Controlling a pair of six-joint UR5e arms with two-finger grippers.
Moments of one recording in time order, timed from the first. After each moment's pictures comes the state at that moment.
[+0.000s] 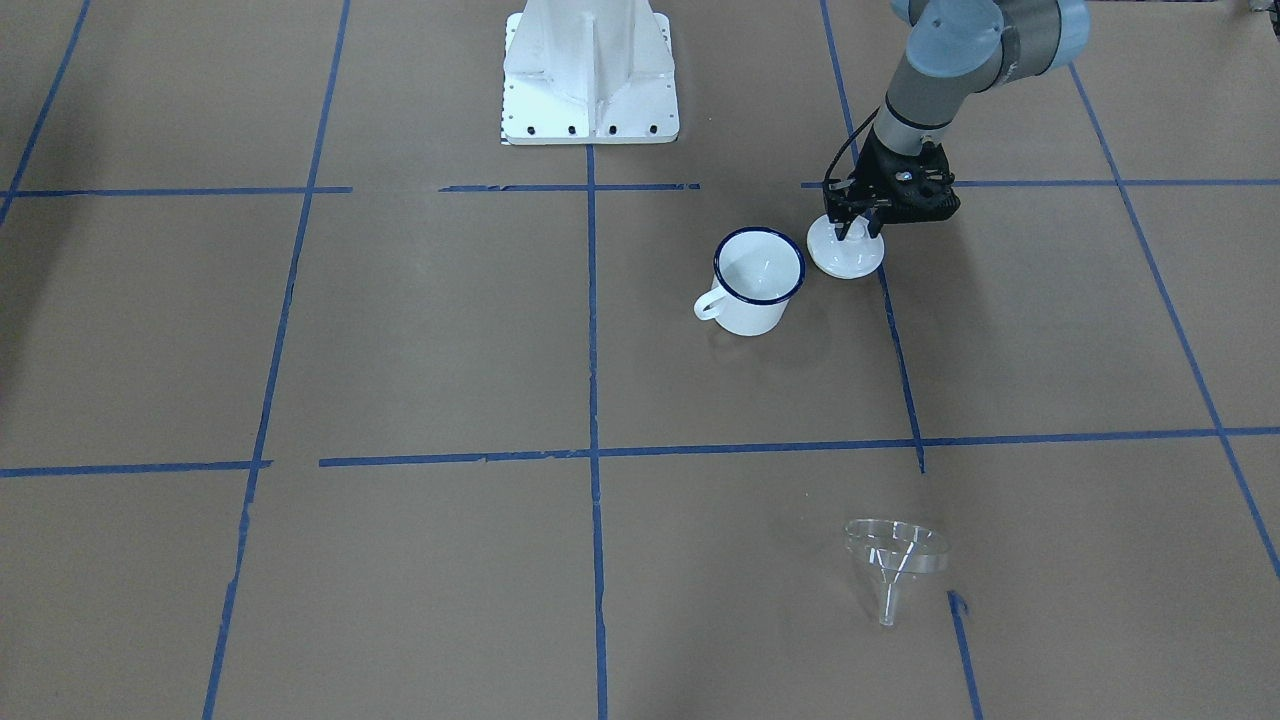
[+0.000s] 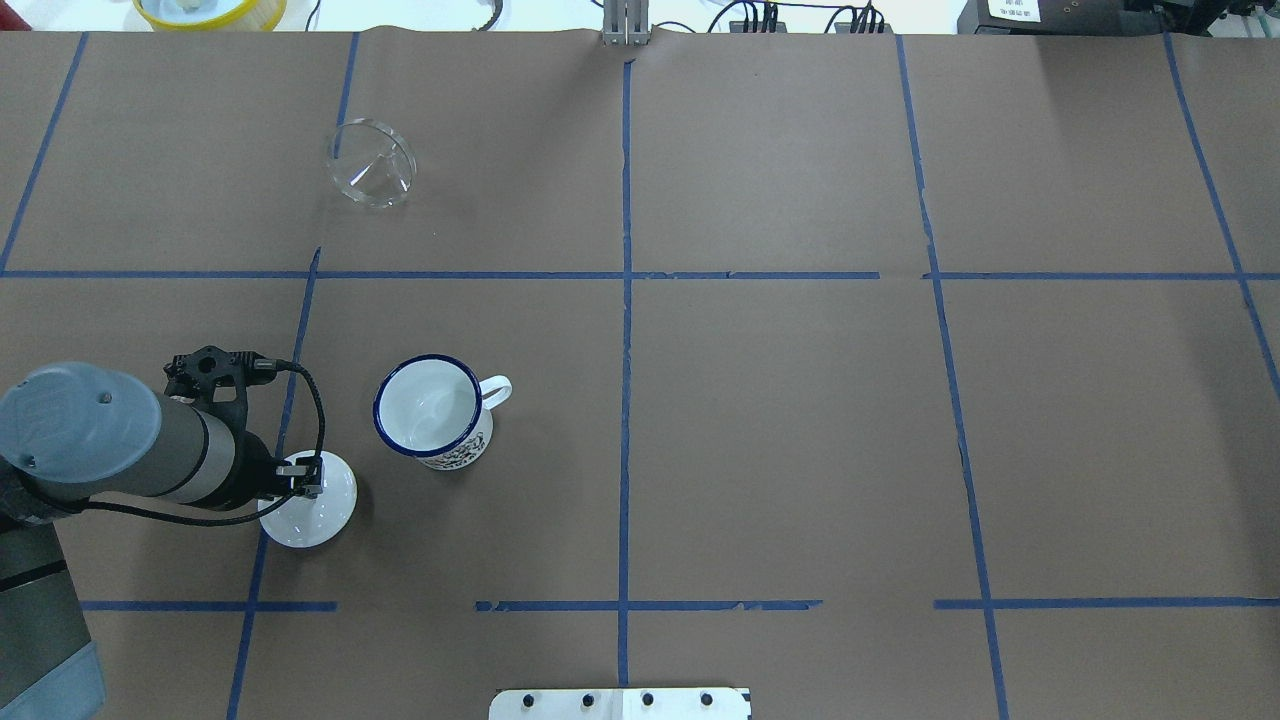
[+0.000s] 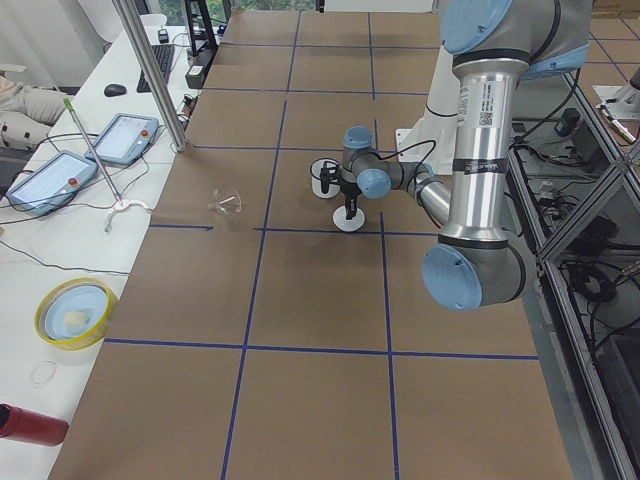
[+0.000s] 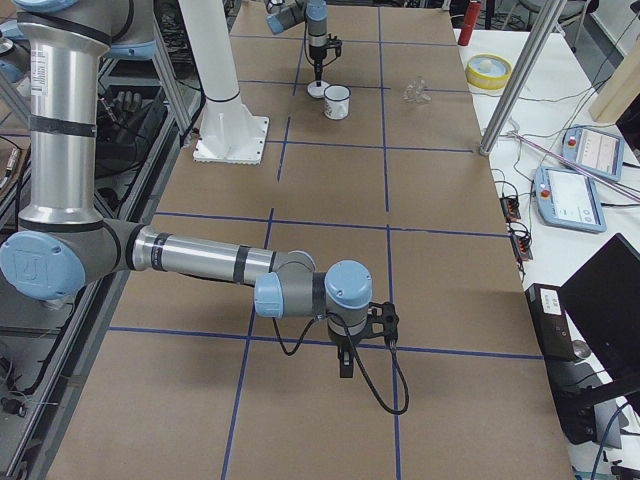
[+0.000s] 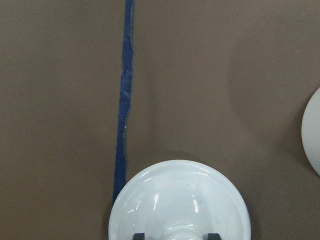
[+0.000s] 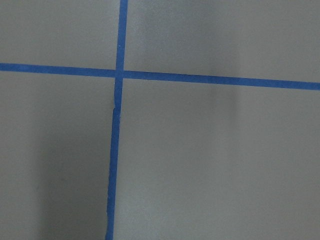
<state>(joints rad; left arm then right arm) -0.49 -1.60 -2.02 -1.85 -1.87 -1.28 1.56 -1.68 1.56 -1.39 2.29 0.01</state>
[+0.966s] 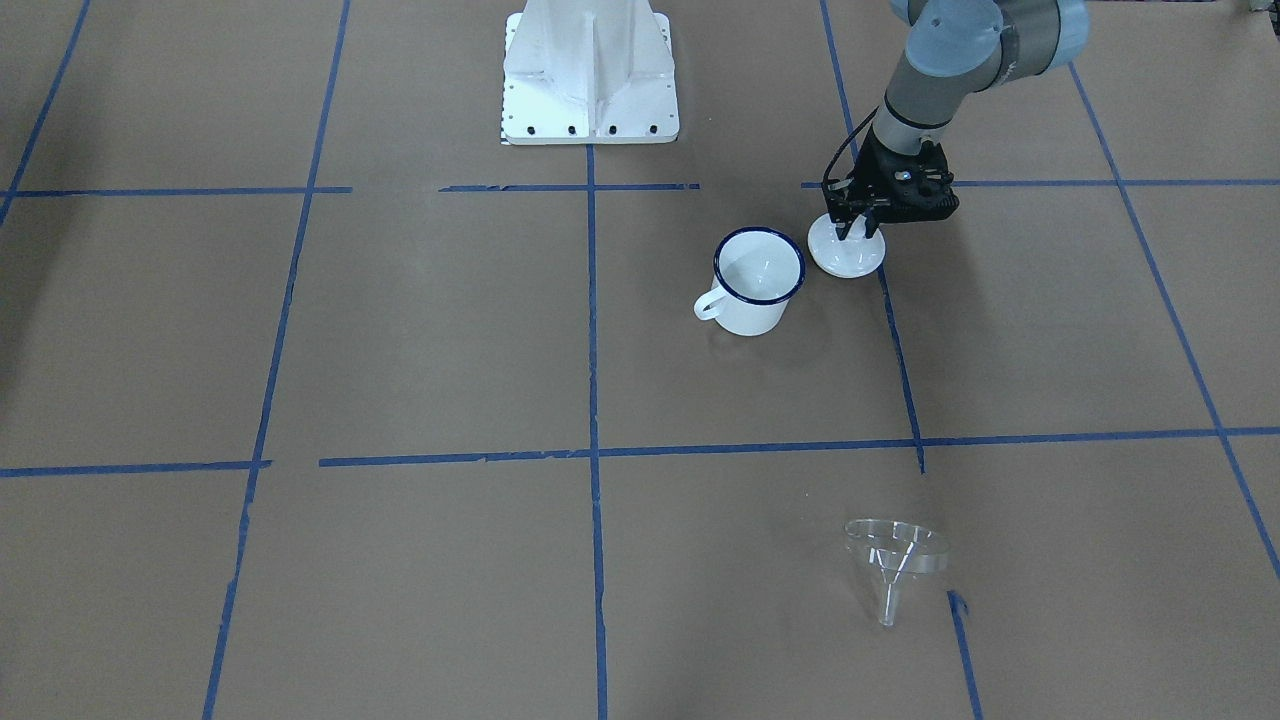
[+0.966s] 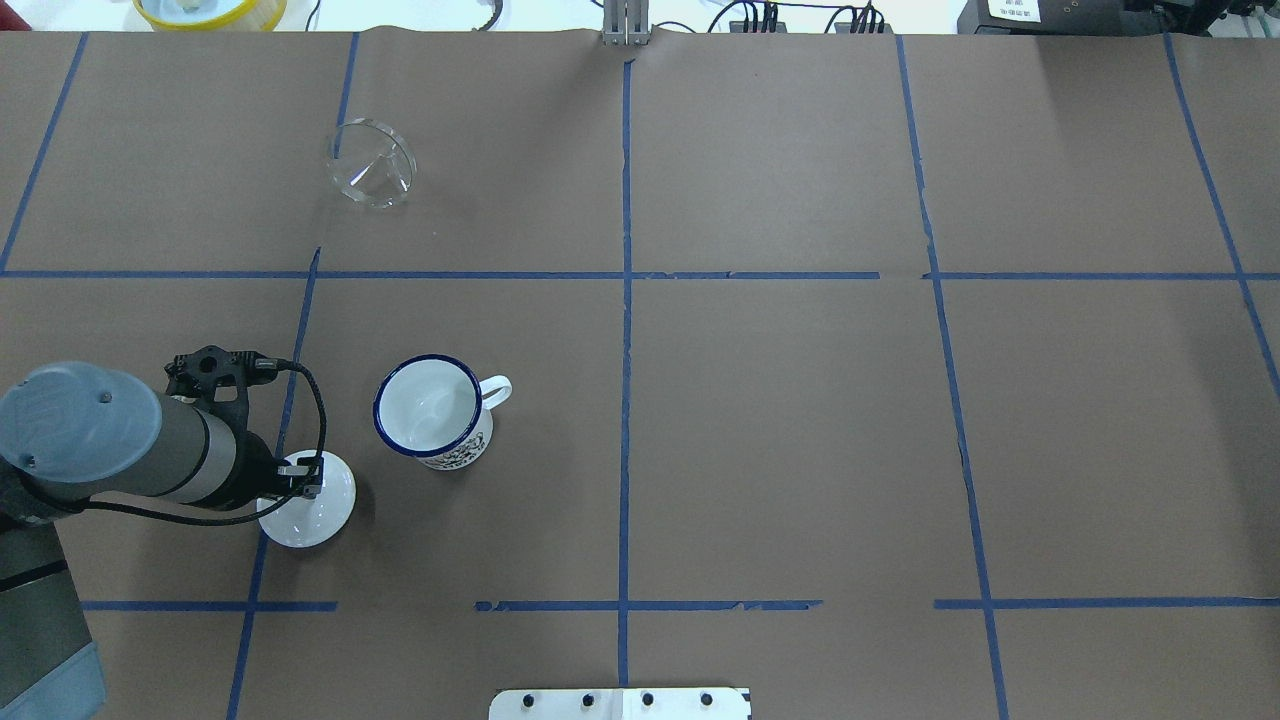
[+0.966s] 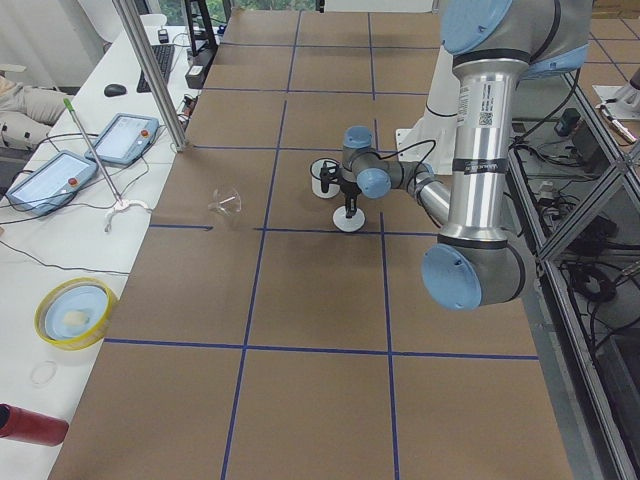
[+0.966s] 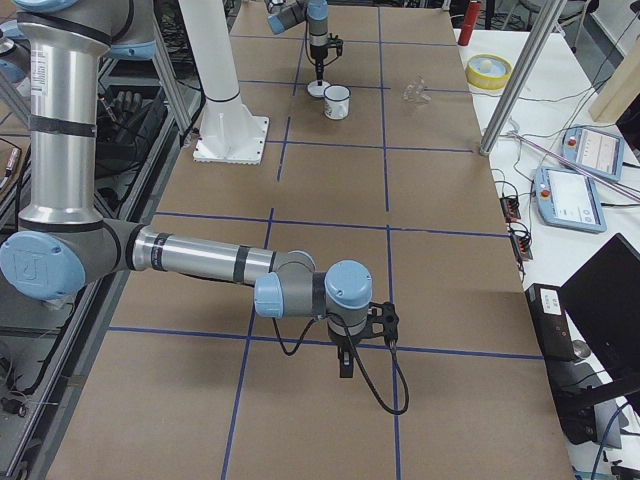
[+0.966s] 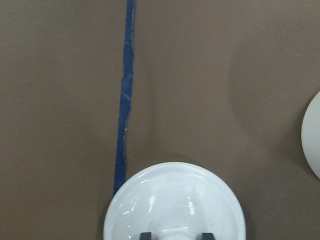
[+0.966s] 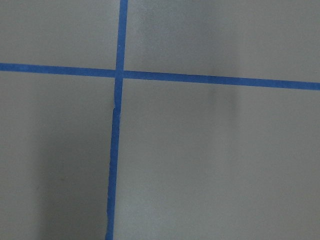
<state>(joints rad) -0.49 -1.60 -2.03 -1.85 -1.87 -1.29 1.56 -1.68 1.56 -1.39 2.29 0.01</state>
